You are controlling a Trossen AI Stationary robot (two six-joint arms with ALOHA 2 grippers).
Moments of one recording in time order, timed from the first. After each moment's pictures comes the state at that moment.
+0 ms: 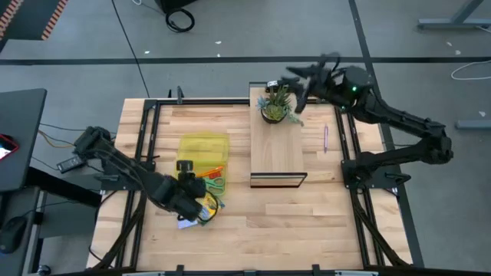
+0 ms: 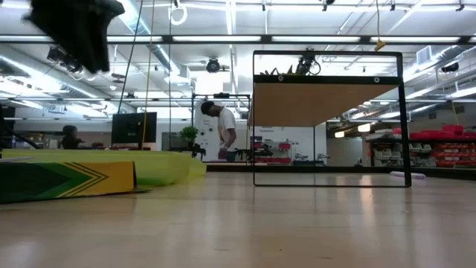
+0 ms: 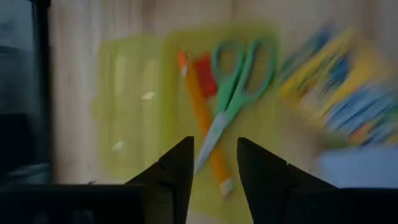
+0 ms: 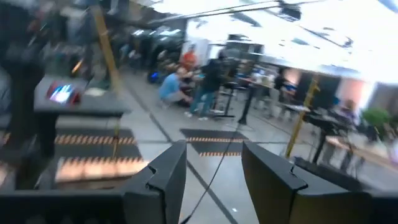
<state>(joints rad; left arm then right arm) -0.57 1.50 1.20 -1.22 -0.55 -0.50 -0.42 1.08 1.15 0.06 0.03 -0.24</state>
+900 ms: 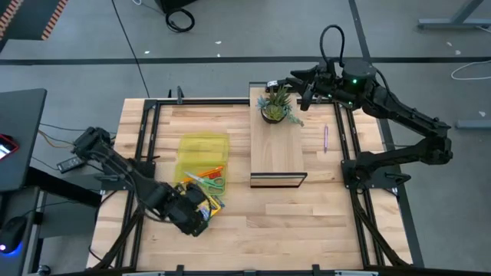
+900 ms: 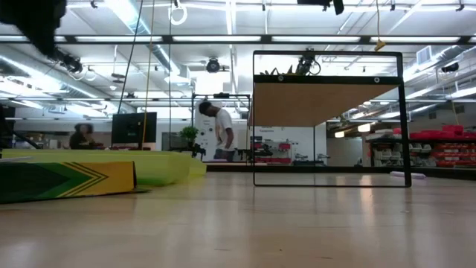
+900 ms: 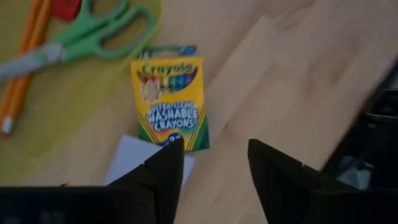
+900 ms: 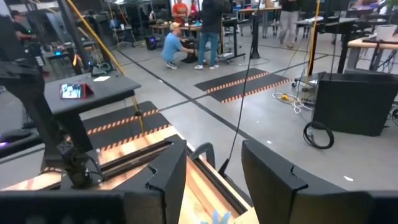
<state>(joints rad) -0.65 1.50 1.20 -0.93 -0.24 -1.29 -0.45 1.08 1.30 -0.31 0.04 0.12</state>
